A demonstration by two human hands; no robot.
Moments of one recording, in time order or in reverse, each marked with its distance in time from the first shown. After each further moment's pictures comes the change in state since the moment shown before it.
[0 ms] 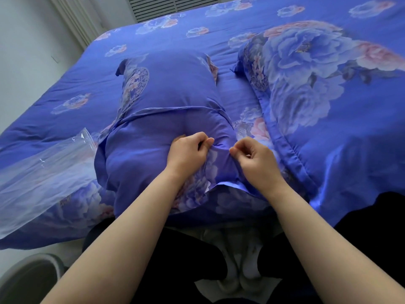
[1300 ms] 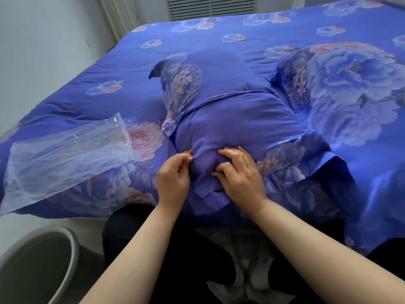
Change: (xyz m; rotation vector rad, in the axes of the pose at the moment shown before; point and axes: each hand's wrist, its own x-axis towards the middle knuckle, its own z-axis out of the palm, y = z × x) left_hand -0.088 -0.097 -0.016 -0.319 0.550 -0.130; right_hand -0.017 -0.009 0.104 -0.525 0.132 -0.872
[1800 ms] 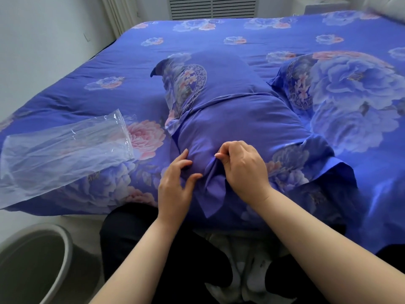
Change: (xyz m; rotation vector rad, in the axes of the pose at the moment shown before) left_hand -0.023 -0.001 -0.014 -0.103 -0.061 -0.025; right_hand 0.043 -0.014 -0.016 0.081 0.004 0.174
